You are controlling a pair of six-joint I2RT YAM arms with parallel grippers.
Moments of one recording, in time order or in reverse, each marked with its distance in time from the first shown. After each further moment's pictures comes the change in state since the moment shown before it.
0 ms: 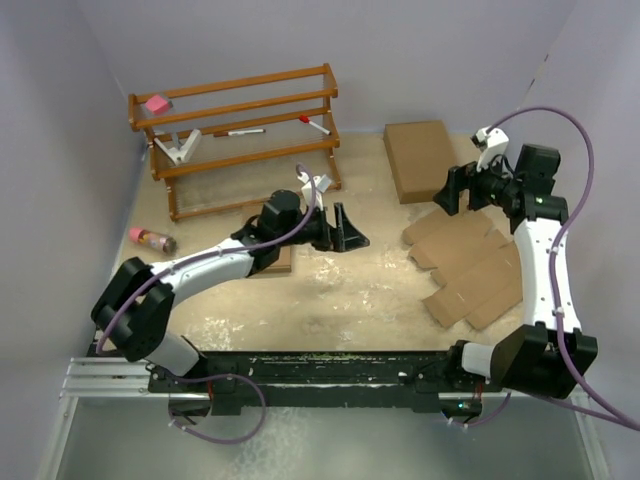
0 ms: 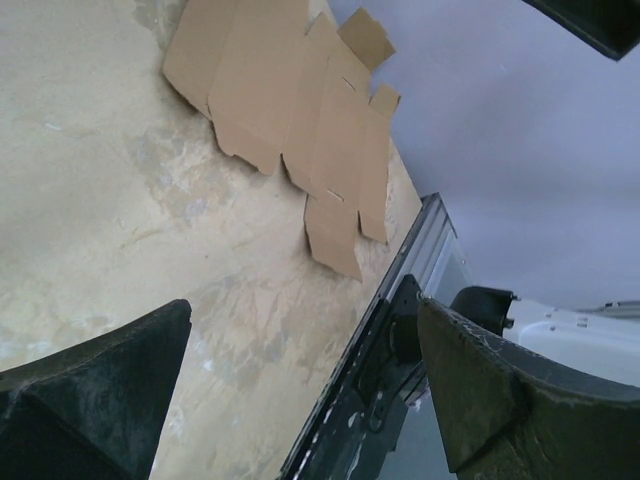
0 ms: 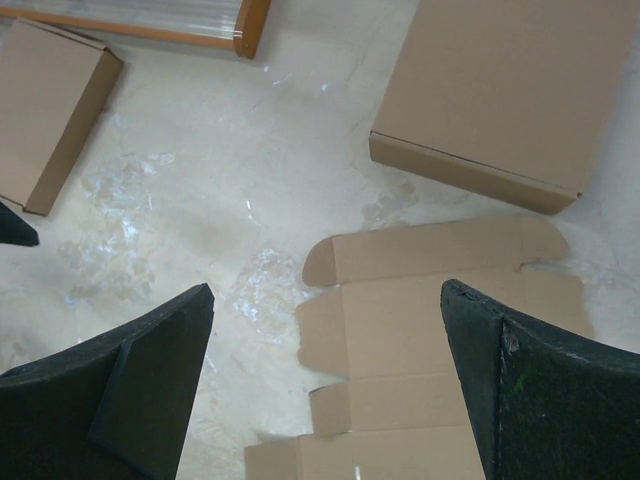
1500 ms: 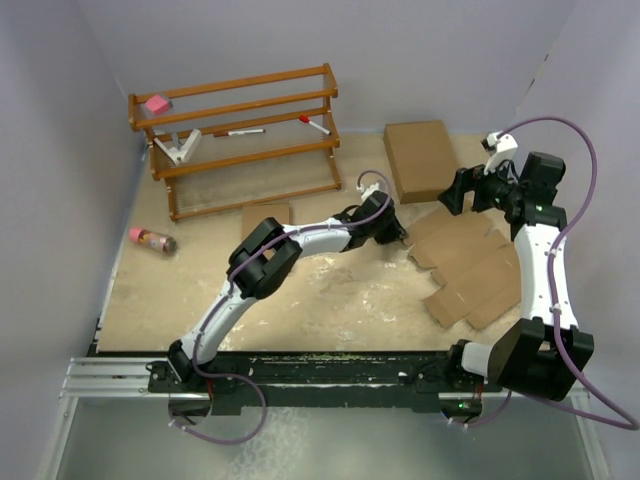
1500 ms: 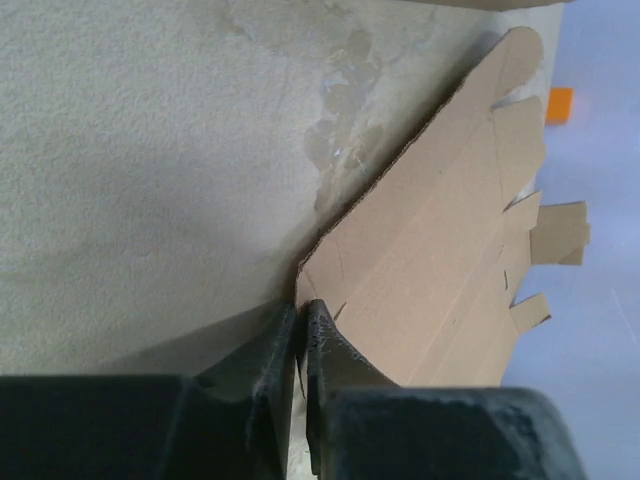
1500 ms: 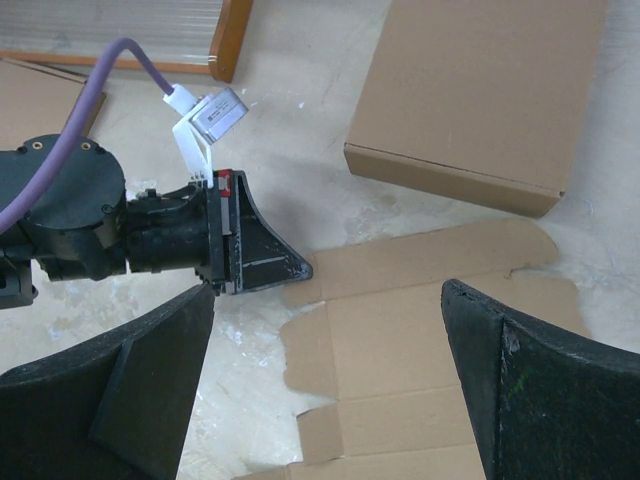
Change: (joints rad) left arm -0.174 0.939 0.867 -0.201 -0.441 -0.383; right arm -0.062 -0.016 -0.123 0.167 -0.038 0.059
